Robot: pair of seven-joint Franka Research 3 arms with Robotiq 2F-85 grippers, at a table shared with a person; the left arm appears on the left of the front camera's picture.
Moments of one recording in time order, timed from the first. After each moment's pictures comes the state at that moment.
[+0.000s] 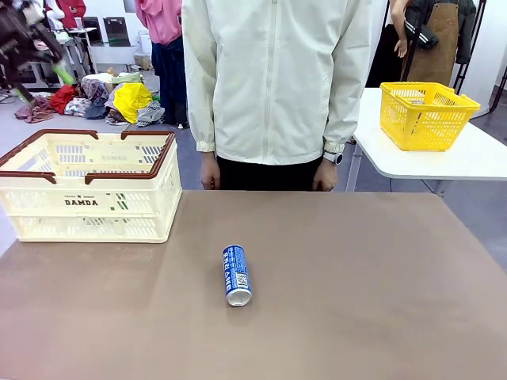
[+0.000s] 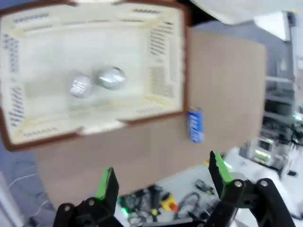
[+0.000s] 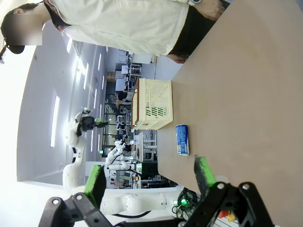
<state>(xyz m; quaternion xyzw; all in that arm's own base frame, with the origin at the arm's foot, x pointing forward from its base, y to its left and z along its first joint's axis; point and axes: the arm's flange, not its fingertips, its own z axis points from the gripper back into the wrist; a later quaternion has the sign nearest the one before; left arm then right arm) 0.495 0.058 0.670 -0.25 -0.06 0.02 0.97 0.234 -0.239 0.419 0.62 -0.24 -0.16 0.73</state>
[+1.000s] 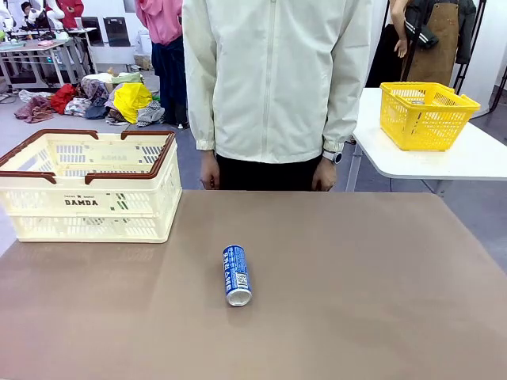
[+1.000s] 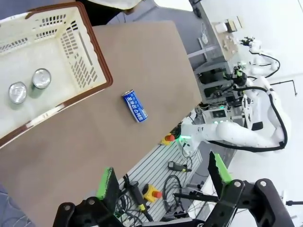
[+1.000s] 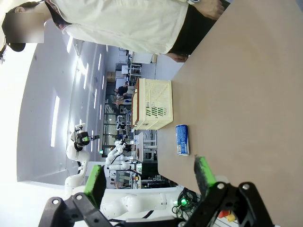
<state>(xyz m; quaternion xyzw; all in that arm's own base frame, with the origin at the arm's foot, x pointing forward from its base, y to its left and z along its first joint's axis) 0.401 0.116 0.692 -0.42 -0.12 -0.11 0.89 0.234 -0.239 0.418 0.62 -0.24 -0.16 0.73</state>
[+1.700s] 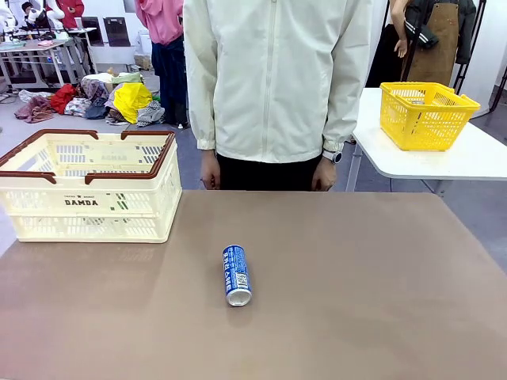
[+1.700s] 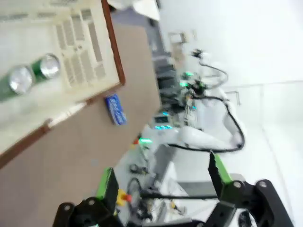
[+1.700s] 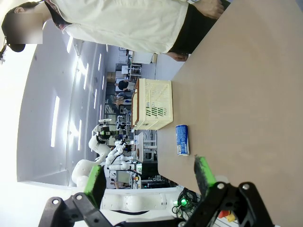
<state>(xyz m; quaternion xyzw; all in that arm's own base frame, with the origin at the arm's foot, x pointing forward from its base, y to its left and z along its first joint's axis) 0.460 0.217 0.539 -0.59 -0.05 -0.06 0.81 0.234 -0.239 0.418 0.62 -0.24 -0.17 0.73</state>
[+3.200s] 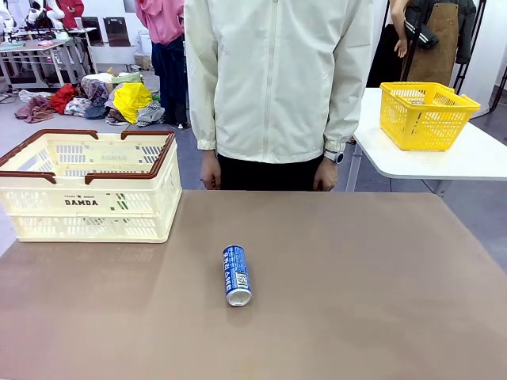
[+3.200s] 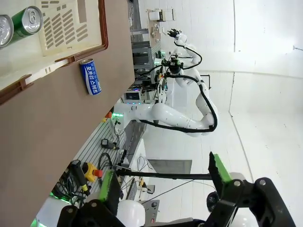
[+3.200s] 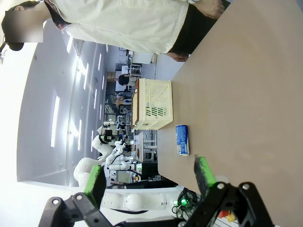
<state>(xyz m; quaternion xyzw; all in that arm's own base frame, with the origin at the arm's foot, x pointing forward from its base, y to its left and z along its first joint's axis) 0.446 0.221 0.523 -0.62 0.06 -0.04 0.78 0.234 -0.239 0.419 0.62 -0.24 -0.16 0.73</state>
